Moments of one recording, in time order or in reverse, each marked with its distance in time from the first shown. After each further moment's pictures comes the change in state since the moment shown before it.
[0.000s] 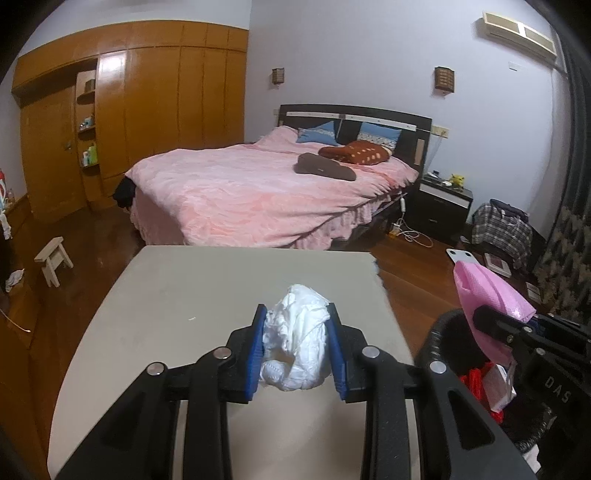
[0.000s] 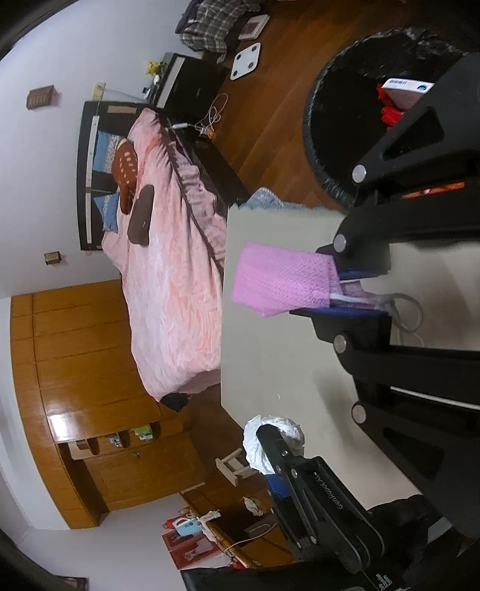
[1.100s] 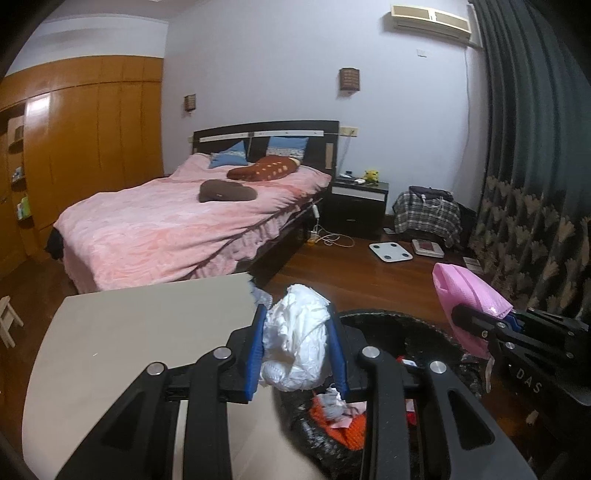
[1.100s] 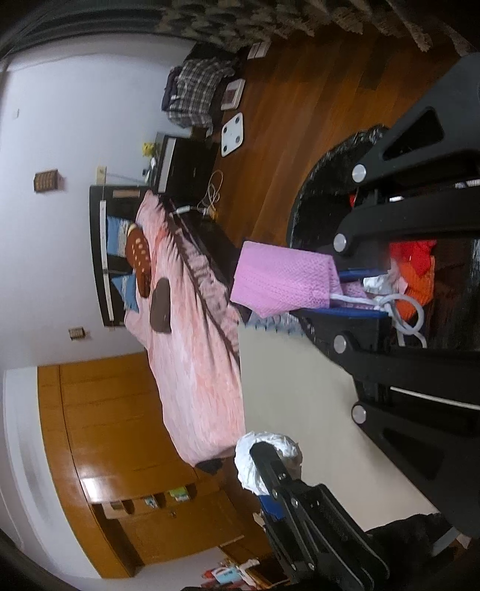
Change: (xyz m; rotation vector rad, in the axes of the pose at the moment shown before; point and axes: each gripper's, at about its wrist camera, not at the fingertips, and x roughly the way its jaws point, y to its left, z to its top) left arm -0.033 -0.168 -0.001 0.192 -0.072 -0.253; right arm -0.103 -0.126 -0.045 0.129 -0.093 -0.253
